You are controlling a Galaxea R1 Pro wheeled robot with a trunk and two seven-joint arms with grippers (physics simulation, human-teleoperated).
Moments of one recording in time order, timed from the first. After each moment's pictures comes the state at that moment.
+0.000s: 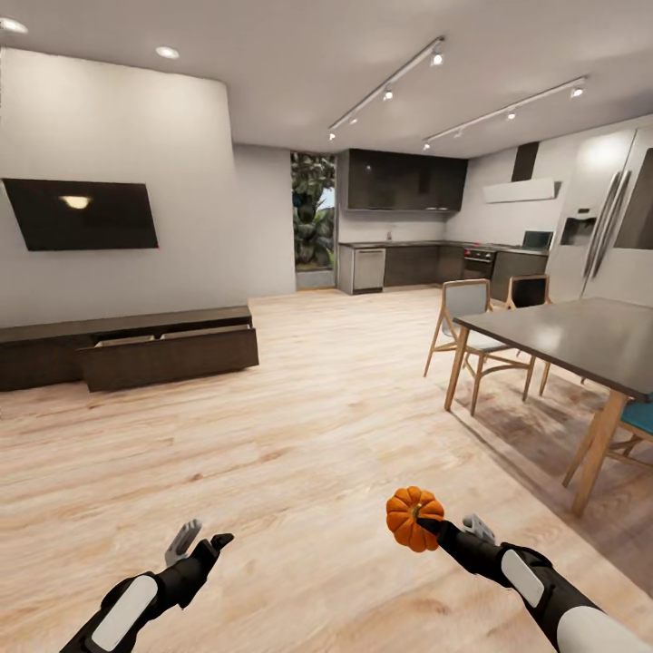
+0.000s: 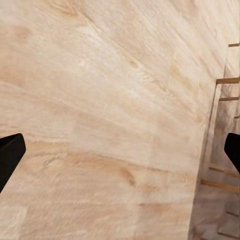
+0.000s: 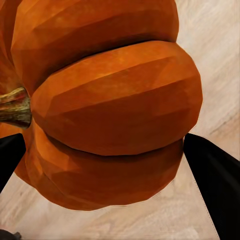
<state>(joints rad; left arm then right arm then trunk) -0.38 0.16 -0.10 -0.67 1.17 0.40 -0.01 -0.59 -0.19 0.05 -0.34 -0.70 0.41 0.44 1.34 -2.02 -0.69</state>
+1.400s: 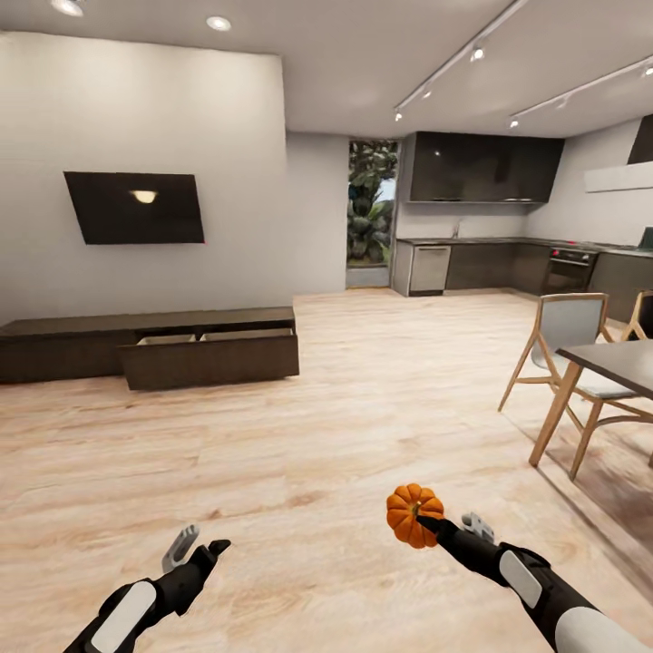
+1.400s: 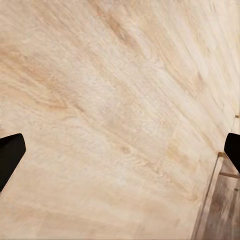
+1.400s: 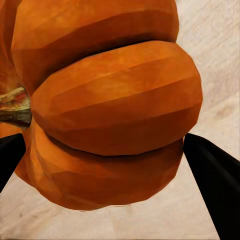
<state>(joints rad) -0.38 0.16 -0.10 -0.64 1.17 0.38 -0.01 -0.59 -0.19 0.05 -0.34 -0.70 0.36 0.44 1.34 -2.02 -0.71</state>
